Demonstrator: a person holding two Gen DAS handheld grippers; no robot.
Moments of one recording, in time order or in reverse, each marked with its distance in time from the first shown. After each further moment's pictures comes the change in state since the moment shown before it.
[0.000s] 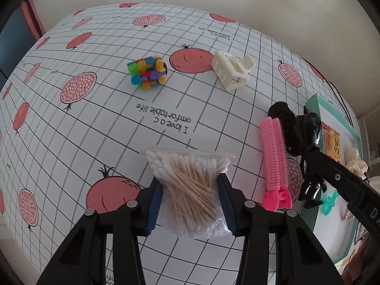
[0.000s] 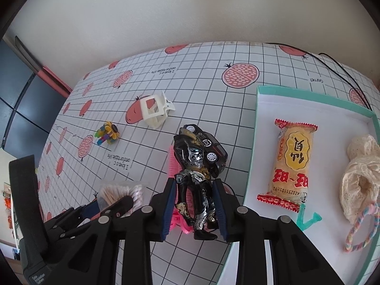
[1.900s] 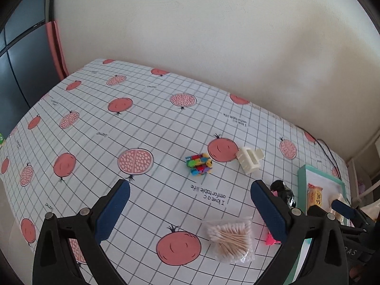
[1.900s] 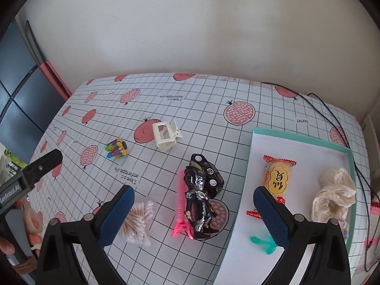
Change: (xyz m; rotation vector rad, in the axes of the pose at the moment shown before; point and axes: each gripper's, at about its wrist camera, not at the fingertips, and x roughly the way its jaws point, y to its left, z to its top) left arm -0.094 0.058 0.045 -0.039 -0.310 0.005; right arm -0.032 0.030 0.010 -0.103 -0.101 -0.106
